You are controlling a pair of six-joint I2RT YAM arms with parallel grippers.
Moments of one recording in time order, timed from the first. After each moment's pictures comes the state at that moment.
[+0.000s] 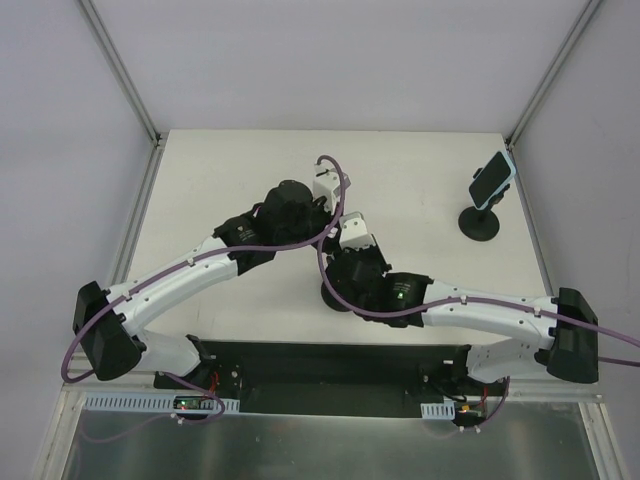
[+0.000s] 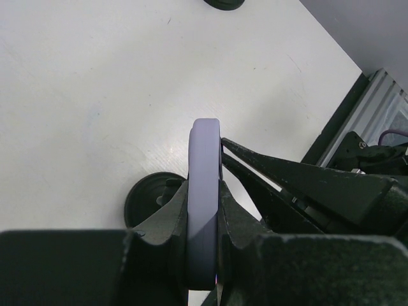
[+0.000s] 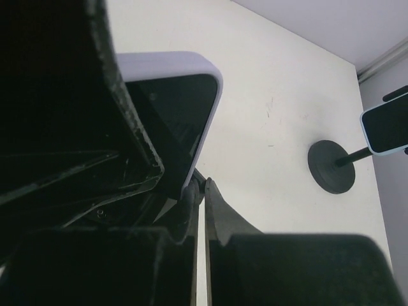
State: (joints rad) left arm -0.87 1.34 1.18 -0.34 0.10 -0.28; right arm 1.29 1.28 0.98 -0.38 1.13 0.23
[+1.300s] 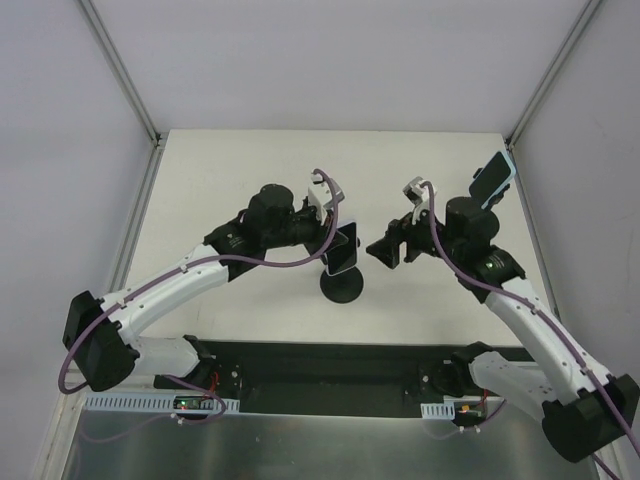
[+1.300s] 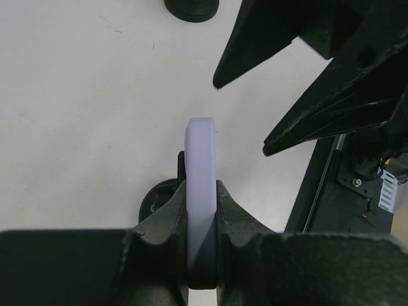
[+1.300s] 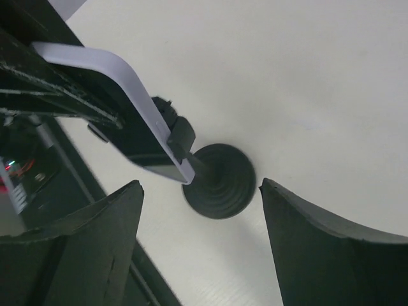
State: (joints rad) left arm -0.80 1.28 1.06 -0.18 0.29 -0.06; right arm 0.50 0.88 0.84 -0.34 -0.36 0.10
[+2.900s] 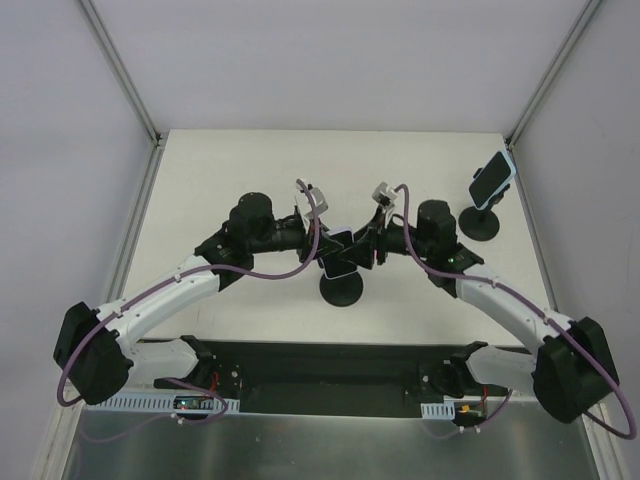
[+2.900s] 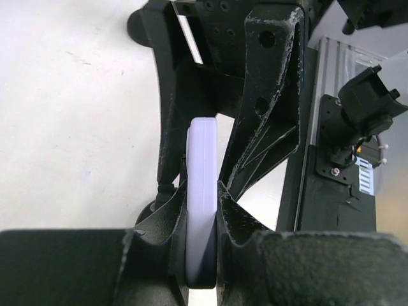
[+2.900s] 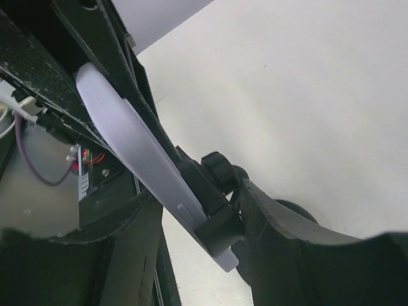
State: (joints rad) left arm -0.72 1.17 0.87 0.06 0.57 -0.05; right arm 0.54 1.22 0.76 0.17 -0.83 0.22
